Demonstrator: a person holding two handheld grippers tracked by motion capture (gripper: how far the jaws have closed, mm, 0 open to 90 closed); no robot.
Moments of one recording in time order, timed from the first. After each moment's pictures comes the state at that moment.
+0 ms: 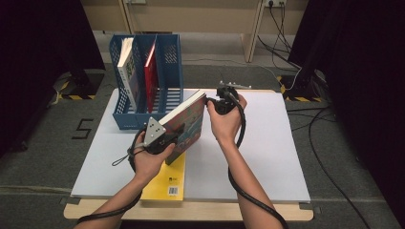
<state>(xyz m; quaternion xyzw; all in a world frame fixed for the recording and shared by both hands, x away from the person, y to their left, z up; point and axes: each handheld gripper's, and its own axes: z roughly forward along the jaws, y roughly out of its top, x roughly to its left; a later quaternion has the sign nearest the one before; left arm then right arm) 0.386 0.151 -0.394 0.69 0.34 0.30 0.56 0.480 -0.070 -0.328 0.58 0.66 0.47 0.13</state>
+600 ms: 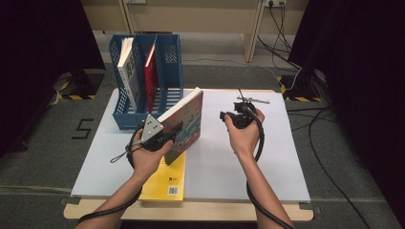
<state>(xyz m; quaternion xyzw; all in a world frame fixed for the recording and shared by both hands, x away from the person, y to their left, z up) 0.394 0.157 -0.393 0.69 0.34 0.29 0.57 0.456 -0.123 -0.358 0.59 0.66 0.44 0.13</state>
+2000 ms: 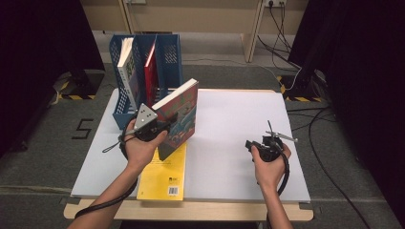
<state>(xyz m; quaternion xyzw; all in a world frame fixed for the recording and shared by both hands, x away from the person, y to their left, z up) 0.404 0.170 -0.362 0.69 0.36 0.28 0.56 0.396 -0.204 -0.431 0.65 0.62 0.42 0.14</state>
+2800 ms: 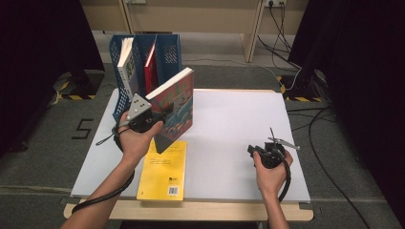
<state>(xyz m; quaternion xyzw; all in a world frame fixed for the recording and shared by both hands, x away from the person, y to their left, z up) 0.410 0.180 -0.334 0.67 0.36 0.29 0.57 0.383 -0.211 -0.445 0.65 0.62 0.42 0.16</state>
